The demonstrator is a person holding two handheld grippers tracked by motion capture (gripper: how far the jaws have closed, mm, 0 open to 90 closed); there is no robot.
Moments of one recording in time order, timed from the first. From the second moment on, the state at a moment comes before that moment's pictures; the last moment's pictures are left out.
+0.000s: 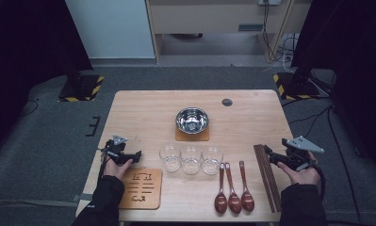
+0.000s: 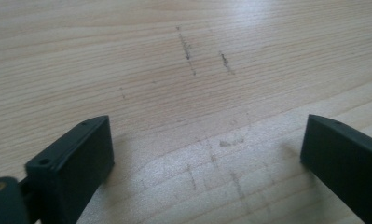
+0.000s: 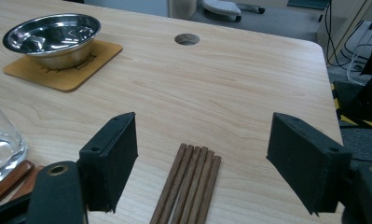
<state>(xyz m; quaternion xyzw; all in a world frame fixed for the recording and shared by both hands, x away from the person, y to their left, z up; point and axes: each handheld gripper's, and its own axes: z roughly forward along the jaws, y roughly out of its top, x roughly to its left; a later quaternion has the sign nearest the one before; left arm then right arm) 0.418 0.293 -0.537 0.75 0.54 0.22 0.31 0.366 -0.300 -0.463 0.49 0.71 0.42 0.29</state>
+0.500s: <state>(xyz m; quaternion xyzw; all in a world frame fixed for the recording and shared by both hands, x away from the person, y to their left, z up) 0.418 0.292 -0.537 0.75 0.55 0.22 0.30 0.361 -0.269 -0.456 0.45 0.73 0.43 0.27</state>
